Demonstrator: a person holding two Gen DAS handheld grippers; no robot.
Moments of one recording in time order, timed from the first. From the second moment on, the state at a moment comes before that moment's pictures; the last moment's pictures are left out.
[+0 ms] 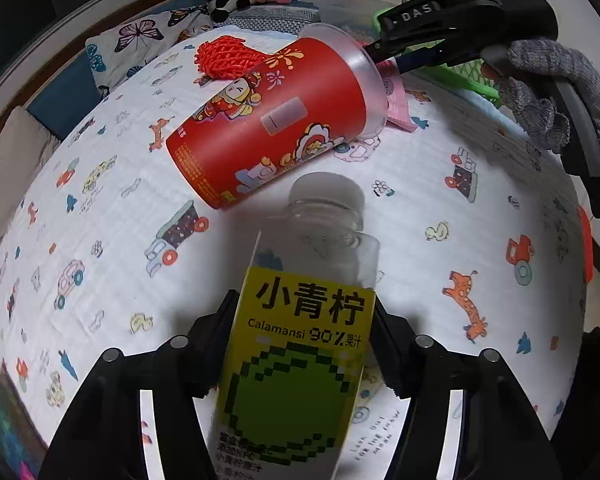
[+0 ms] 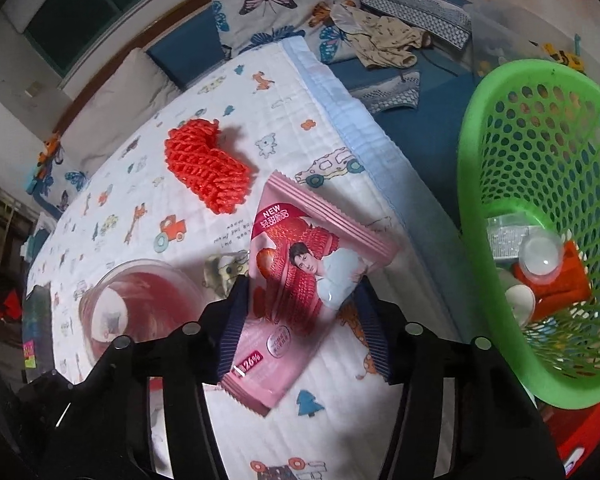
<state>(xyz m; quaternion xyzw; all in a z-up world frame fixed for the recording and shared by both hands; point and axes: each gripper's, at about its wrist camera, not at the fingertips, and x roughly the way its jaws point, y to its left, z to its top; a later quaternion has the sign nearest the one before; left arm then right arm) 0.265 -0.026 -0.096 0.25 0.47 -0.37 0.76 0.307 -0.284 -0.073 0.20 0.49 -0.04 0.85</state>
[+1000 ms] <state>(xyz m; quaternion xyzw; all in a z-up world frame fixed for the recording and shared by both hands) 0.227 -0.125 -0.008 0.17 0.43 -0.42 0.78 0.209 -0.441 -0.017 0.16 0.41 -0.13 0.89</state>
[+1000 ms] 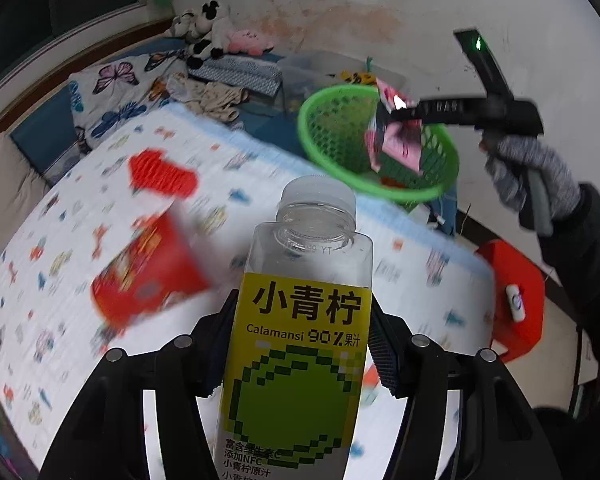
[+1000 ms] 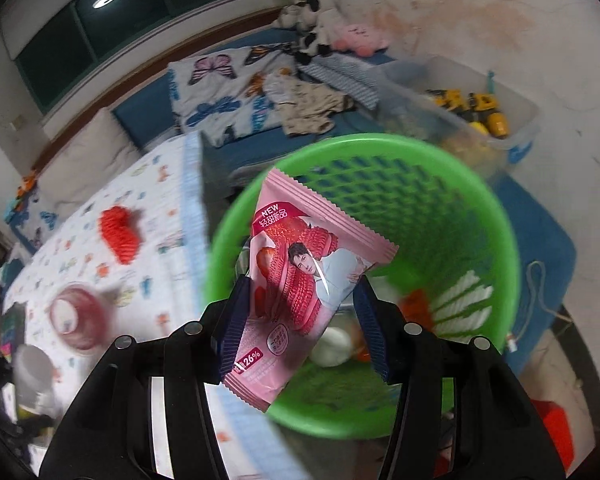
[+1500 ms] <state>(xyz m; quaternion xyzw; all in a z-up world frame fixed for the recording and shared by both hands) 0.278 -0.267 0.011 0.13 0.44 -0.43 0.78 0.200 -0.509 -0.045 0.14 0.42 -0.15 0.88</state>
